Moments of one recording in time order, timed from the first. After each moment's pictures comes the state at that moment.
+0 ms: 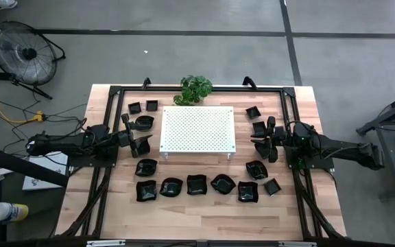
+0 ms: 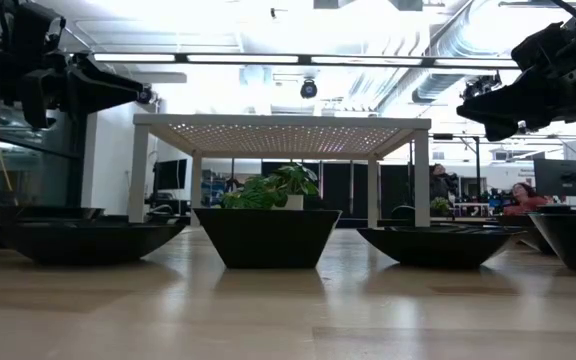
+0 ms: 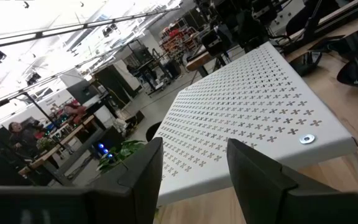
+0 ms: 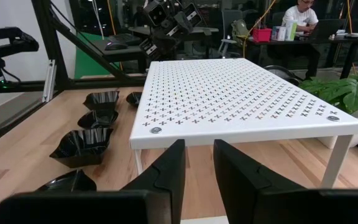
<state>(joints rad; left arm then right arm) 0.01 0.02 0.01 0.05 -0.26 0.60 -0.23 0.15 0.01 0.07 -0.17 0.03</state>
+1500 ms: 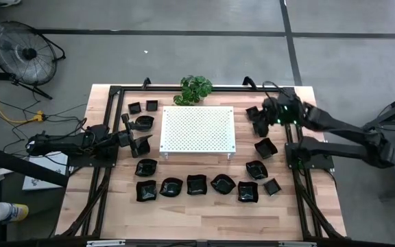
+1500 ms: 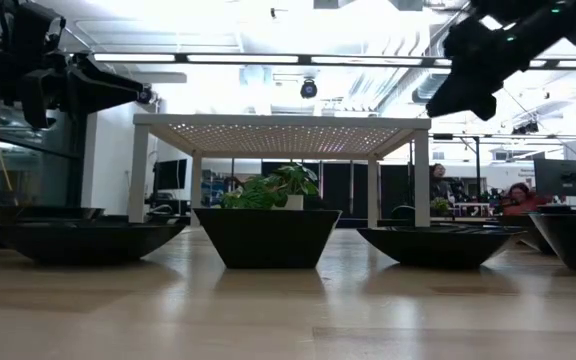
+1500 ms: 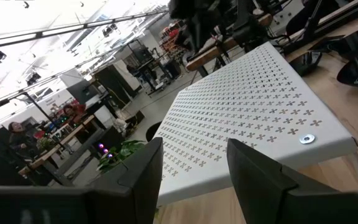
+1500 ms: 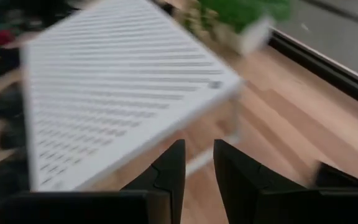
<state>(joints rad) 0.01 0.02 0.01 0.05 -0.26 0.60 -0.56 0.80 0.65 -0.46 -0.17 0.23</state>
